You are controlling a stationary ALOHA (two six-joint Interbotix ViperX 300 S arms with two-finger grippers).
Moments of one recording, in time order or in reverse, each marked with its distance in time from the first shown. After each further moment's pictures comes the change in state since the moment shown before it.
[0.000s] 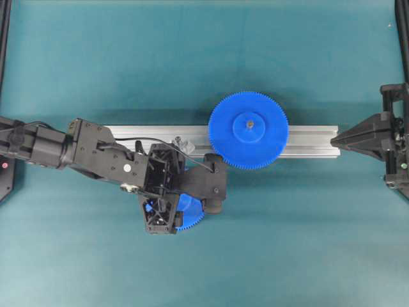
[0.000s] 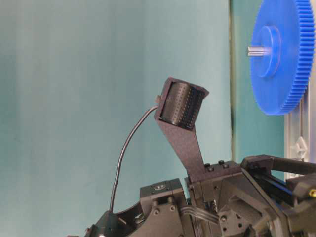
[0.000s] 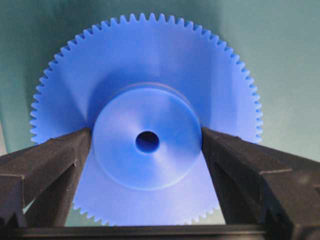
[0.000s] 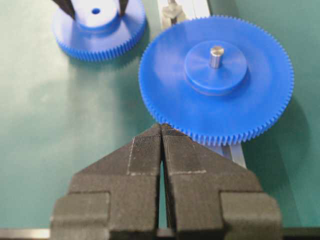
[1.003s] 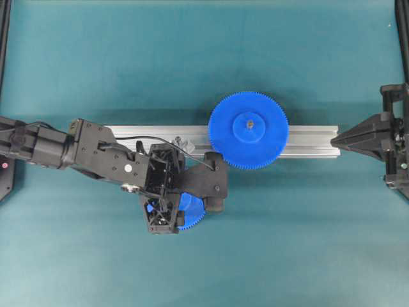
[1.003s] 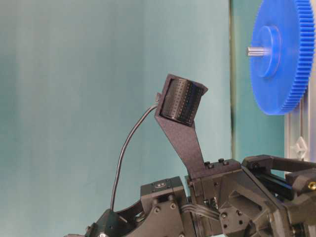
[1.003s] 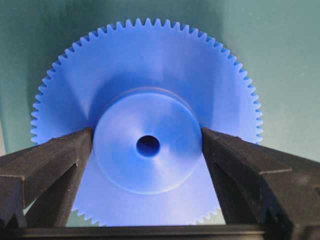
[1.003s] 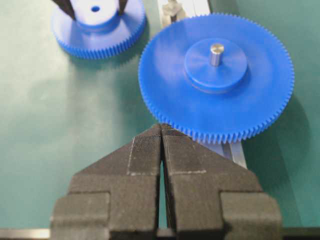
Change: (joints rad) left arm 0.000 0.006 -0.005 0.000 -0.002 -0.026; right arm -0.002 0.000 0.005 0.000 0.000 0.002
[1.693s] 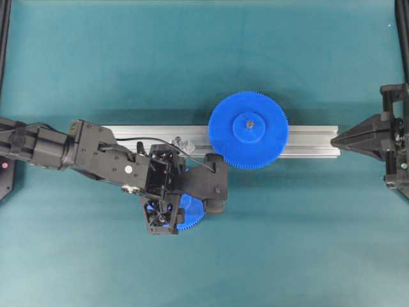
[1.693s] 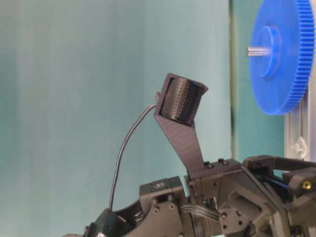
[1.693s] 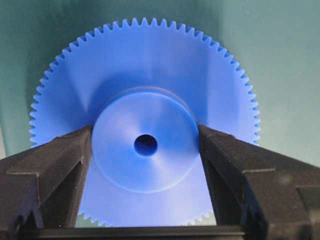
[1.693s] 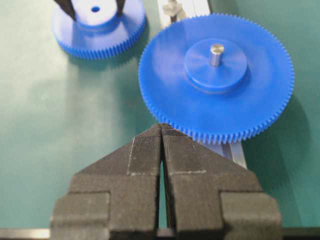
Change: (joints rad) left arm -0.003 0.005 -0.003 0.002 0.012 0.005; right arm 0.000 0.000 0.000 0.000 -0.002 0.000
